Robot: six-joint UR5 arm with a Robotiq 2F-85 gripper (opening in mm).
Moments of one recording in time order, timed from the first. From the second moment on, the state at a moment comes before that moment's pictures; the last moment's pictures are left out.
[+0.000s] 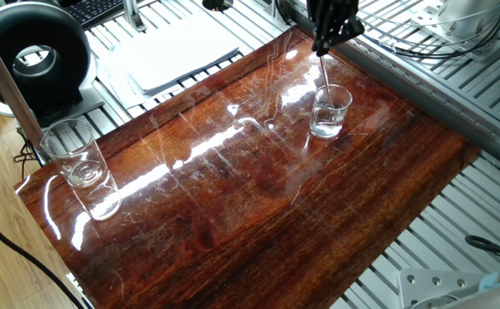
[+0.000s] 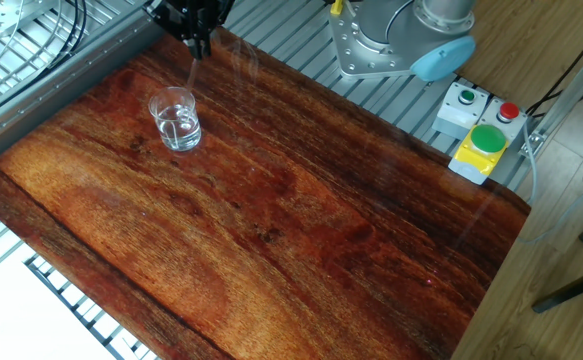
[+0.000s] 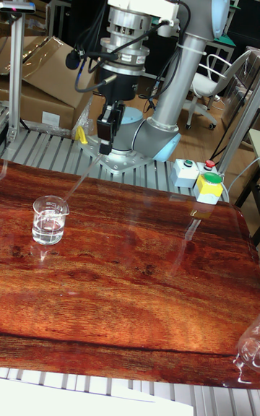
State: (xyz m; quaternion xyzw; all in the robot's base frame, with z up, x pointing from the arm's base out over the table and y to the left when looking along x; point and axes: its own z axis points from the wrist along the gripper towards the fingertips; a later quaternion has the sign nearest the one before) arm 0.466 -0.057 0.268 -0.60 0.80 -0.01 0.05
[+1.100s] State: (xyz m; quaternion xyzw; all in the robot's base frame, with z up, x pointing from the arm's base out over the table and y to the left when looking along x) arm 0.462 -0.067 0.273 -0.62 0.79 -0.03 0.03
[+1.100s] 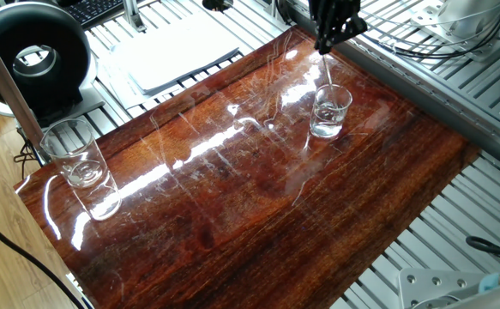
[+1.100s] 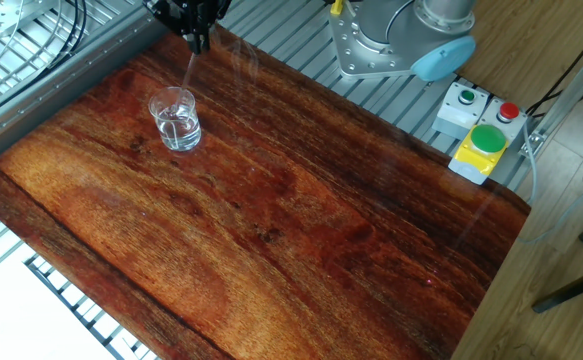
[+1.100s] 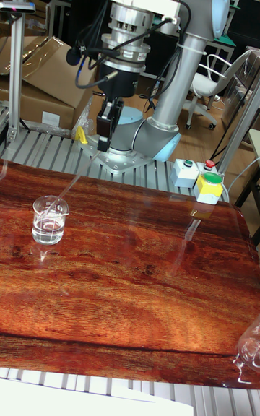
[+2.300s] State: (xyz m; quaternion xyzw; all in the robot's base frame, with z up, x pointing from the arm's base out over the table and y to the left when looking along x) arm 0.480 -0.069 0.274 -0.59 0.81 -0.05 0.05
